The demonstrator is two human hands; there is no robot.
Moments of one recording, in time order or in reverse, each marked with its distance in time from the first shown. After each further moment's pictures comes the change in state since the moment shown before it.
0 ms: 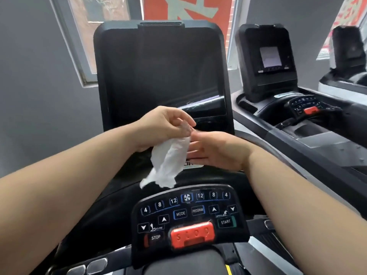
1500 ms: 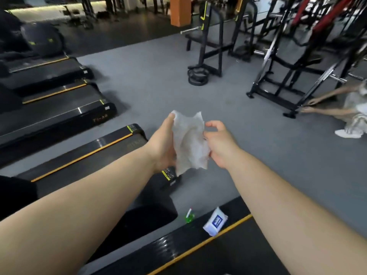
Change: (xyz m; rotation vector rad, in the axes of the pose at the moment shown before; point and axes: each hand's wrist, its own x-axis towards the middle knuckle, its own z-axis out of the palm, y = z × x) left_hand -0.320 0.324 0.778 -0.385 -1.810 -0.351; right_hand -0.801 0.301 0.205 0.699 2.557 -0.076
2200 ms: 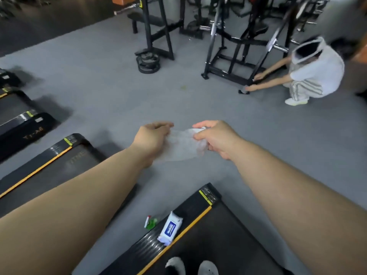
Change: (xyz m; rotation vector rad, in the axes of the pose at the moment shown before) left_hand 0.247 -0.033 0.261 0.546 0.311 0.144; right_hand 0.143 -0.025 -0.342 -0.193 0.053 0.061
